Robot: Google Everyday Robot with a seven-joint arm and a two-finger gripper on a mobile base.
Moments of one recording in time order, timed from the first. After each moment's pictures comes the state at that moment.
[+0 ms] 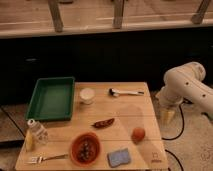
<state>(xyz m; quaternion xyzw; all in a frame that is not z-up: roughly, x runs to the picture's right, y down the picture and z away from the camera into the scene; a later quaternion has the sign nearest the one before) 0.284 0.107 0.684 -0.28 0.02 0.02 0.96</state>
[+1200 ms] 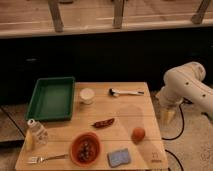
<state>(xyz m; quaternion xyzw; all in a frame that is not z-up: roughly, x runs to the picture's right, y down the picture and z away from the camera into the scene) 0.284 0.107 0.684 -0.28 0.02 0.02 0.96</state>
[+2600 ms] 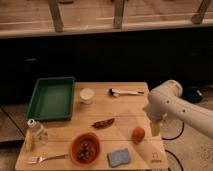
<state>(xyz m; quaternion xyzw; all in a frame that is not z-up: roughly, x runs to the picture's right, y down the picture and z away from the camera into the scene) 0.237 0.183 0.736 -0.30 -0.02 -0.10 0.95</state>
